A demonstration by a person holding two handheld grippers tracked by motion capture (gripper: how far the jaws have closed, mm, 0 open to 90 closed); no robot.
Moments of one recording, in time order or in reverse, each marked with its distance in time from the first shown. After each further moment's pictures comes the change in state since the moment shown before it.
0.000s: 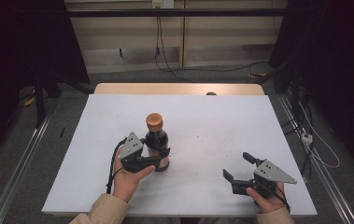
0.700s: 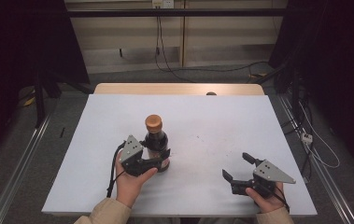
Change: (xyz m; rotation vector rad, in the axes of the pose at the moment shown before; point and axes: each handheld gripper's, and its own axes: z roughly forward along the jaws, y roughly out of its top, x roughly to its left) left arm -0.013 -0.003 -0.003 -0.013 0.074 -0.063; right arm 0.001 -0.001 0.001 0.009 0.002 -0.005
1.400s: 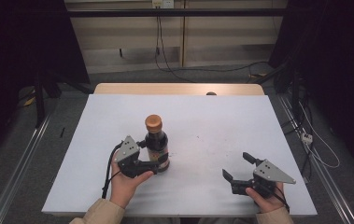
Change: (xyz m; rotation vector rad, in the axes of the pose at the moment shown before) left arm 0.006 0.000 -0.008 0.027 -0.062 0.018; right arm 0.000 0.000 0.000 -0.004 -0.009 0.001
